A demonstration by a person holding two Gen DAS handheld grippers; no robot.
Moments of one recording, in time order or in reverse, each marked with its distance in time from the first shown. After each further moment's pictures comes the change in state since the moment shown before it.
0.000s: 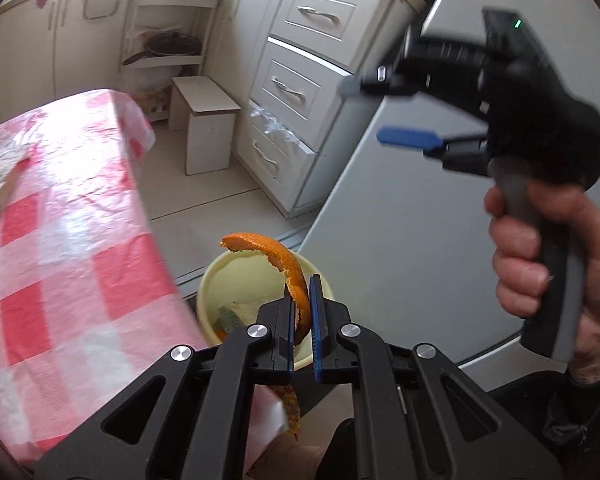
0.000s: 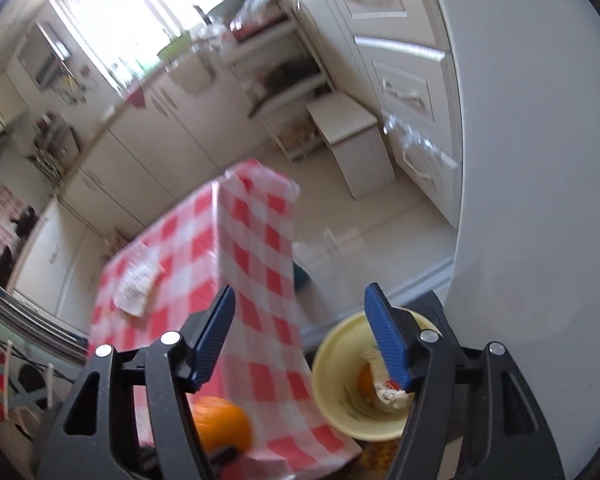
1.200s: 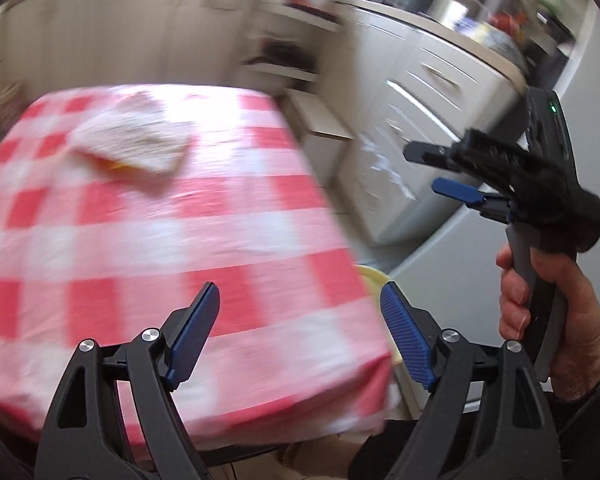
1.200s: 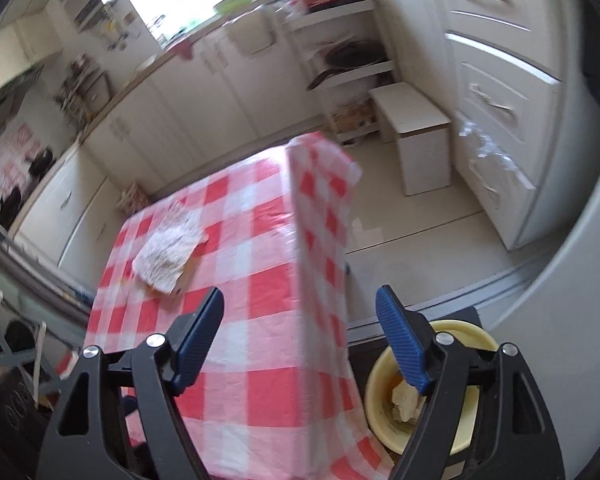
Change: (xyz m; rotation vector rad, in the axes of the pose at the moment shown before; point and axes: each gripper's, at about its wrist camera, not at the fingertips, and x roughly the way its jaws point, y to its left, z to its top) left arm -0.122 0.143 -0.004 -0.301 -0.080 0.245; right arm 0.063 0.109 -0.014 -0.207 0.119 0.041
